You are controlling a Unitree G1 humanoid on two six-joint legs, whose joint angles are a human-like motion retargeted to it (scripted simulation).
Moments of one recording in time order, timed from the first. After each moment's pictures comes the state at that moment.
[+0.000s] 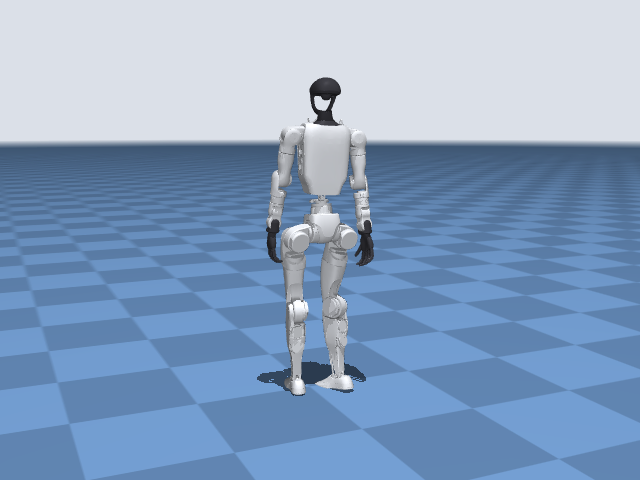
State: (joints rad) left arm -0.14 0.10 0.21 1.59 0.21 0.07 -0.08; right arm 0.02 -0.13 -0.28 1.70 -0.49 0.04 0.00; waist -0.15 0.03 -0.11; left_leg -0.16 -0.11 -0.25 0.03 0.10 -0.01; right_leg -0.17 0.15 0.29 0.27 0.01 -0.02
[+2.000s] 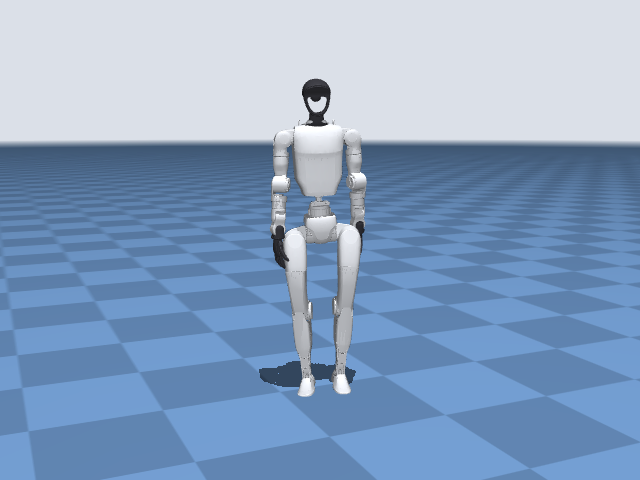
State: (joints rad) left arm 0.03 0.07 0.33 1.67 0.15 0.11 -0.03; right arm -0.01 -0.07 -0.25 1.55 -0.51 0.03 0.10; waist 0.02 -0.04 -0.11; left_leg -0.05 -0.11 0.03 0.00 0.02 0.04; right_leg -0.06 -0.01 -0.23 0.01 -0.09 0.02
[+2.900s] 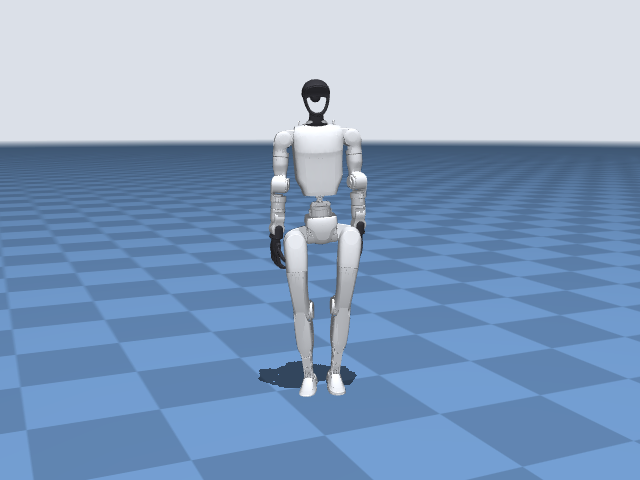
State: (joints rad) left arm -0.01 0.06 0.36 1.69 0.14 0.11 -0.06; right arm 0.00 -0.10 -0.21 1.66 -0.54 0.06 0.03; waist 0.01 -0.03 -0.16; left_leg -0.03 -0.15 0.03 -0.04 0.01 0.07; right_leg -0.04 0.00 -0.24 0.00 -0.06 -0.02
